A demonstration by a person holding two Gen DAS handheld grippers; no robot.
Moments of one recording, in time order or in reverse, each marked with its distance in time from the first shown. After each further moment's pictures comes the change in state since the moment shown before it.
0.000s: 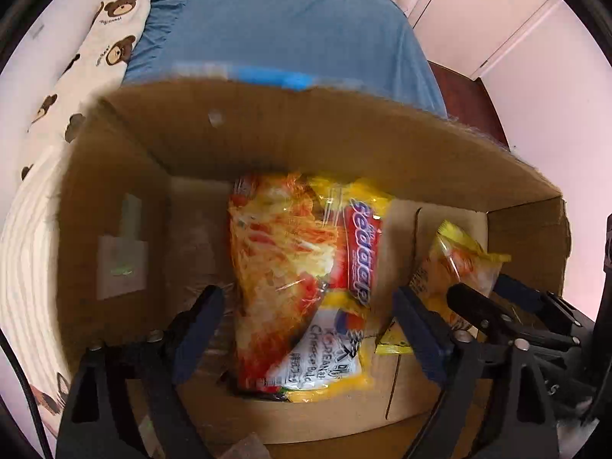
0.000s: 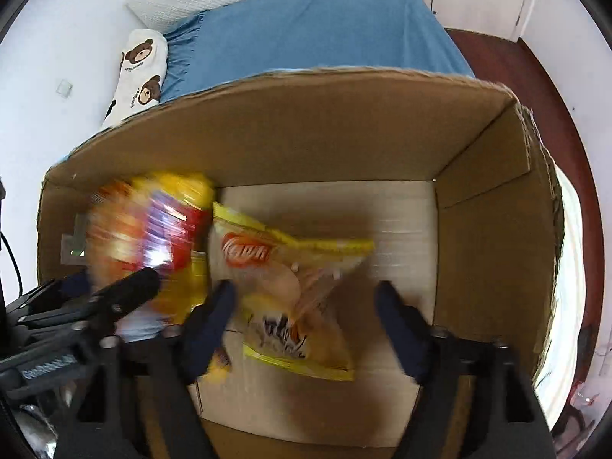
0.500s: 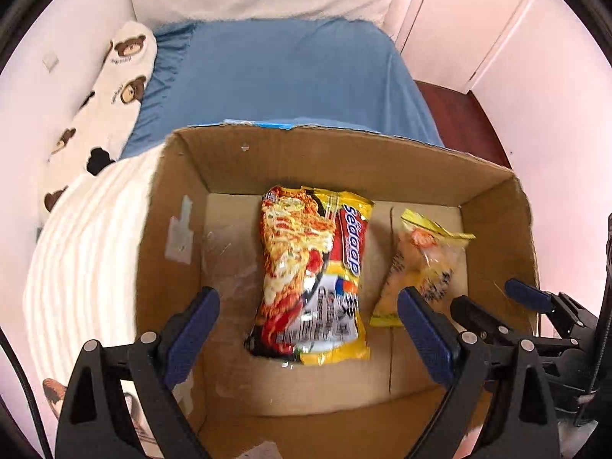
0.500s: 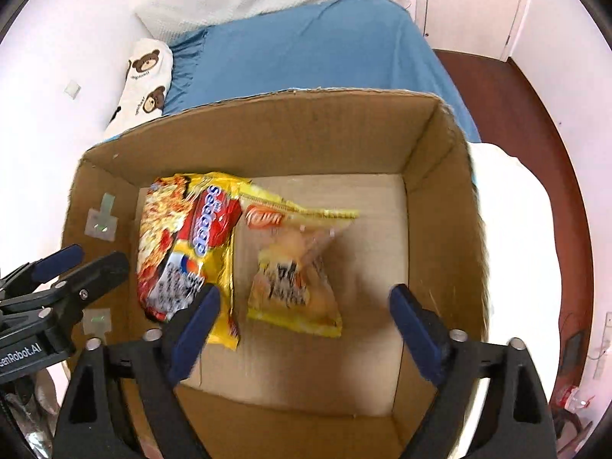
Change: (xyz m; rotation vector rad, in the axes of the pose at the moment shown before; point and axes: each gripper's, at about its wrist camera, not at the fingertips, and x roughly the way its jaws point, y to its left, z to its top) left arm -0.095 0.007 -0.047 0.071 -0.138 0.042; right arm -0.070 0.029 -0.062 -0.035 -0.120 -0.060
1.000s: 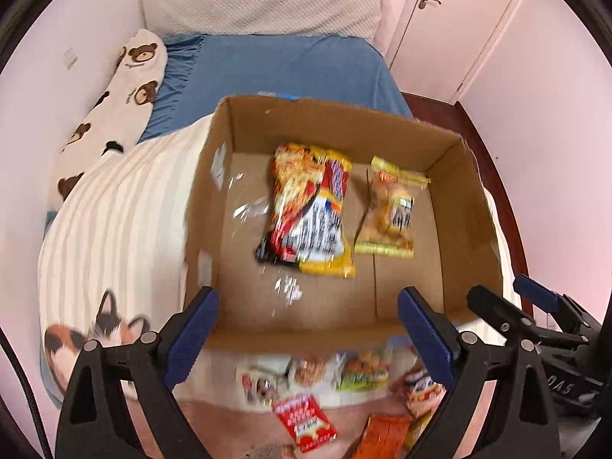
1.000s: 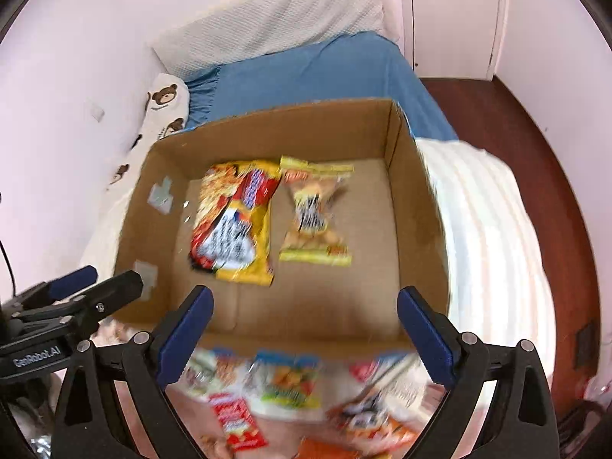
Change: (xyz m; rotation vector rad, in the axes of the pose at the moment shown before) left arm -0.059 -0.016 -0.017 -0.011 -0.043 -0.020; right arm -0.100 0.001 -0.104 0.047 -0.125 0.058
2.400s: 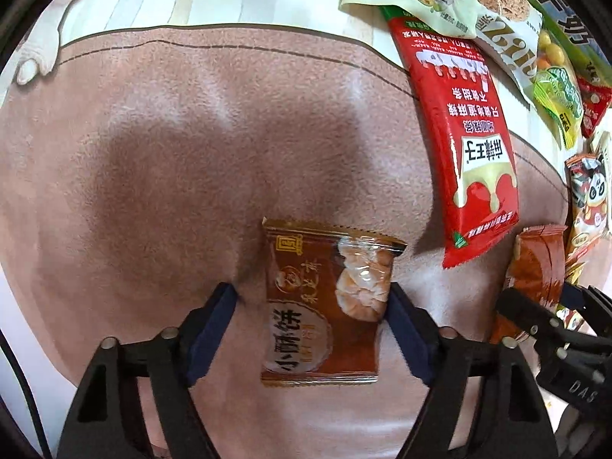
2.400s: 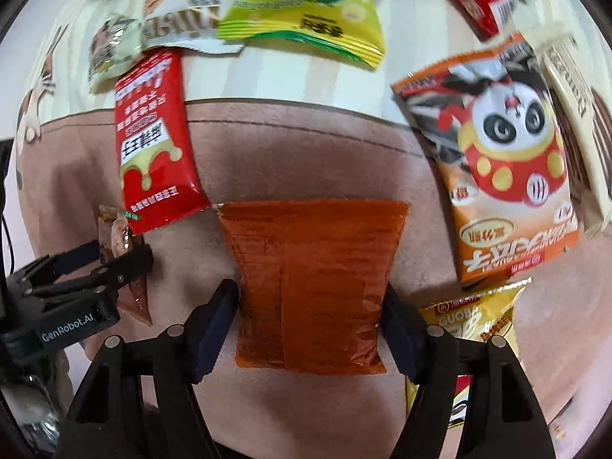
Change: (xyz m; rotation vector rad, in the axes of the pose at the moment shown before) left arm 0.153 0.049 -0.227 -0.215 0.487 0.123; right arm 0.145 -0.003 -0.256 -0.156 0.595 -0.037
